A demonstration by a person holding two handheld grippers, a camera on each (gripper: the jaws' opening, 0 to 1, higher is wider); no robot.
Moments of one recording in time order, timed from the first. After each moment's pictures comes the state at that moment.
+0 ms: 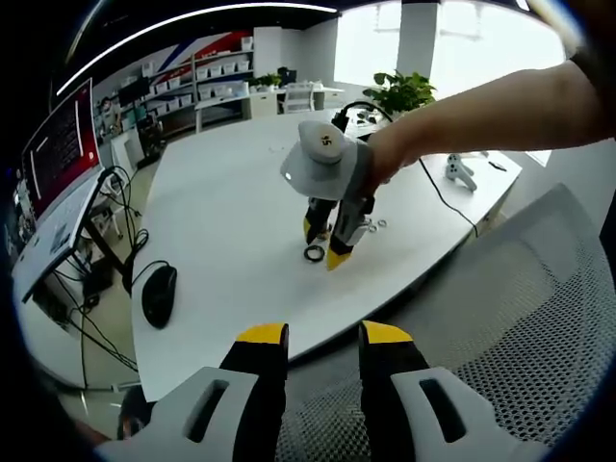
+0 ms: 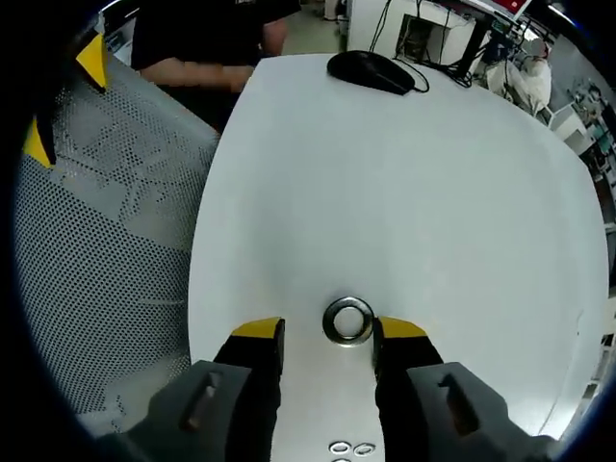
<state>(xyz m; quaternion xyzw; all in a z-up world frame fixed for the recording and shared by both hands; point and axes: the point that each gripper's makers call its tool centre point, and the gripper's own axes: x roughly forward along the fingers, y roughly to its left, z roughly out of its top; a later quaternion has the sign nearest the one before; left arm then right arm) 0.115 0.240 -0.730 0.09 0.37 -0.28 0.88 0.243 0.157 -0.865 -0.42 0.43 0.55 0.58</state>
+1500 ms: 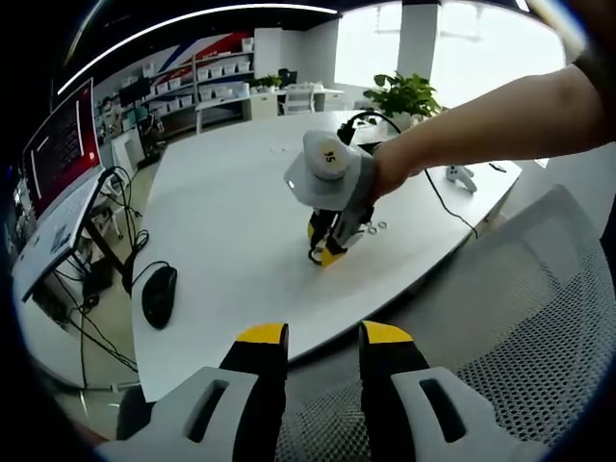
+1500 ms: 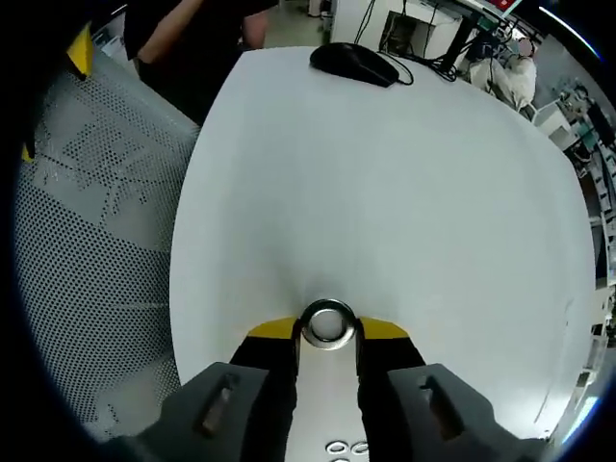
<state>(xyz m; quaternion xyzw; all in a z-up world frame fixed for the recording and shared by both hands) 0.116 0.240 -0.730 0.08 0.37 -0.28 0.88 0.250 0.153 -0.863 -0.44 0.42 0.52 0.60</state>
